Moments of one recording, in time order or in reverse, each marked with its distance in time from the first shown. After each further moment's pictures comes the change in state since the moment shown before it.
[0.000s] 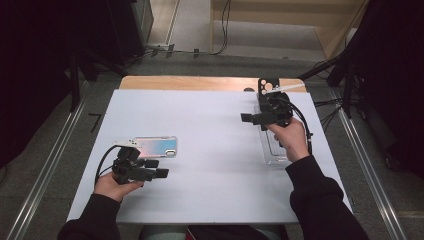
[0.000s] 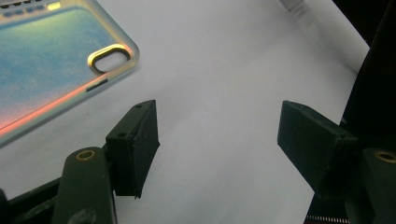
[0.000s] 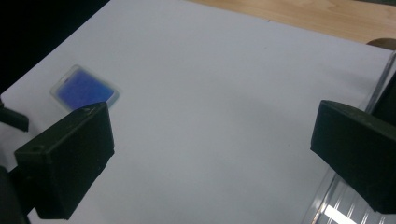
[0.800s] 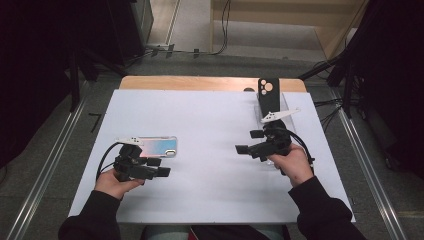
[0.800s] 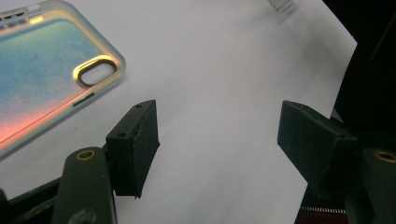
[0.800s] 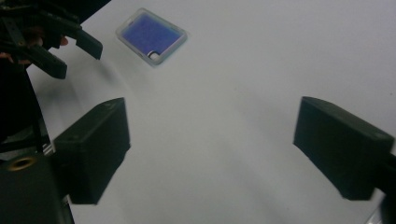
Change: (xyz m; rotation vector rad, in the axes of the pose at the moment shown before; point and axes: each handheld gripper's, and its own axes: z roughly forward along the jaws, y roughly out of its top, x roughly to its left) left arm -0.003 0.009 0.001 0.012 -0.036 0.028; right arm 0.049 -0.055 -0.016 0.077 0.146 -0.093
